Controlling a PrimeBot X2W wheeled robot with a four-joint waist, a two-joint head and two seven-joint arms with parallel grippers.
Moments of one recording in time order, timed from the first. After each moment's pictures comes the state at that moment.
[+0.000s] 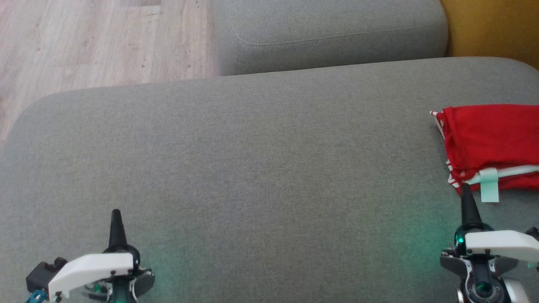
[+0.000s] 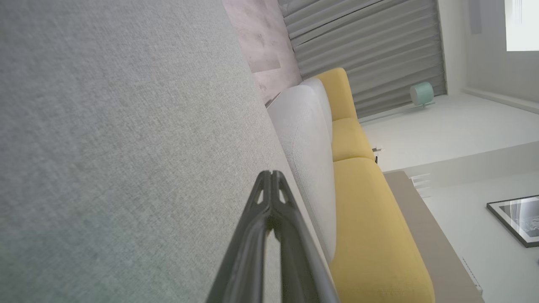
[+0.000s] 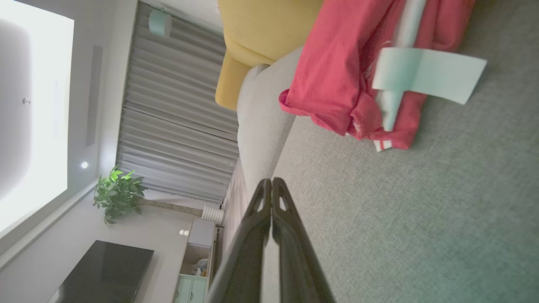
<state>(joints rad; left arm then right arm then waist) -0.05 0.04 0.00 0.32 -1.28 -0.09 0.01 -0.05 -0.04 -0.09 0.32 1.21 0.13 0.01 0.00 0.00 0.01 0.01</state>
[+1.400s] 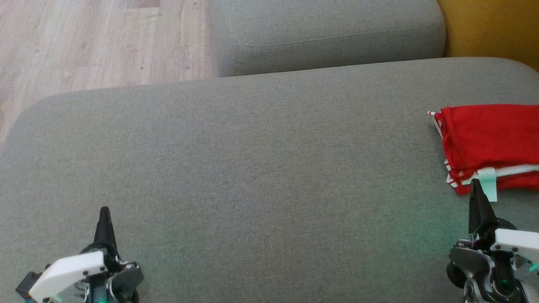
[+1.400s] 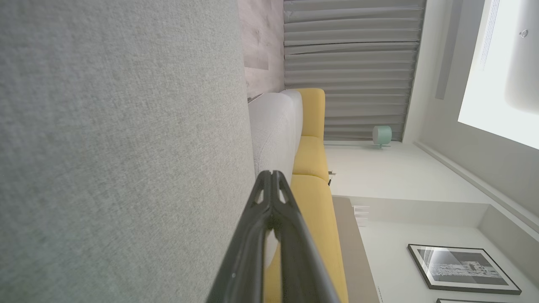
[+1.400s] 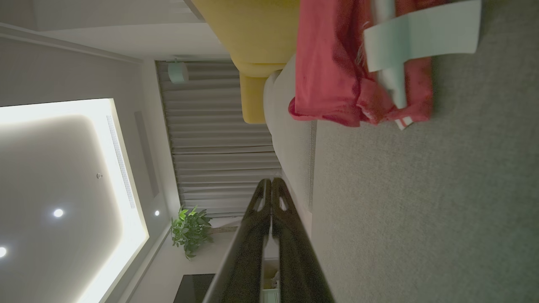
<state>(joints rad) -0.06 0.04 0.07 0.28 -1.60 -0.12 0.11 -0.05 -0.04 -0.13 0.28 1.60 0.13 0.11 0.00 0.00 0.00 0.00</state>
